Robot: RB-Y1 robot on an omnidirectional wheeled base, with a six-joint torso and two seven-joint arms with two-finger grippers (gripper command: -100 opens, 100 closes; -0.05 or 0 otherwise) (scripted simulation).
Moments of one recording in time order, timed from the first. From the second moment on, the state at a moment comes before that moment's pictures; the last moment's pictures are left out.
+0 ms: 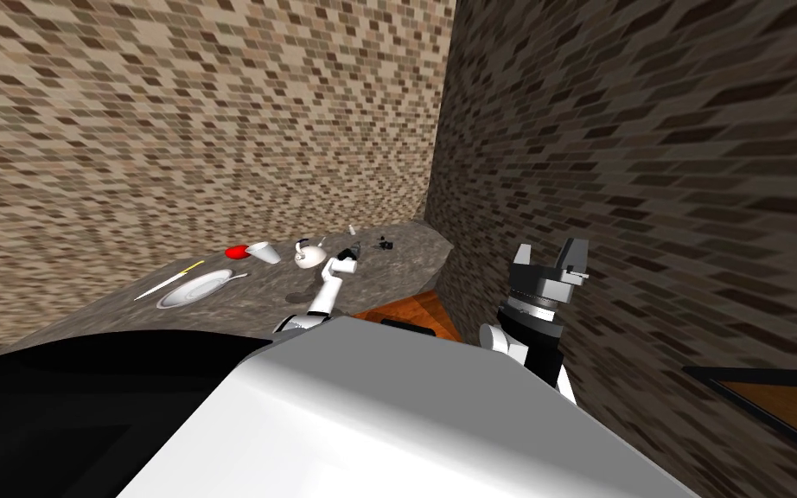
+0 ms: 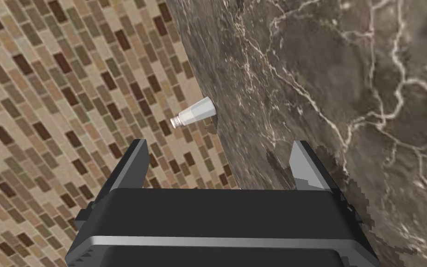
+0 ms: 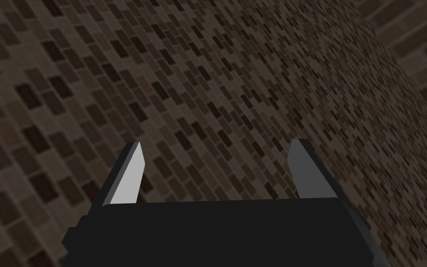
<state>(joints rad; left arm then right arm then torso) -0.21 0.33 0.19 -1.43 0.01 0.54 0.01 0.51 0.05 -0.05 -2.31 0.03 -0.56 -0.03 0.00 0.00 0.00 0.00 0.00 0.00</state>
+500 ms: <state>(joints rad) -0.25 0.36 0.19 -1.42 0.05 0.67 0.04 0.51 0.05 -0.05 -2.31 0.03 -0.56 -0.03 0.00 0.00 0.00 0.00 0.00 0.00</state>
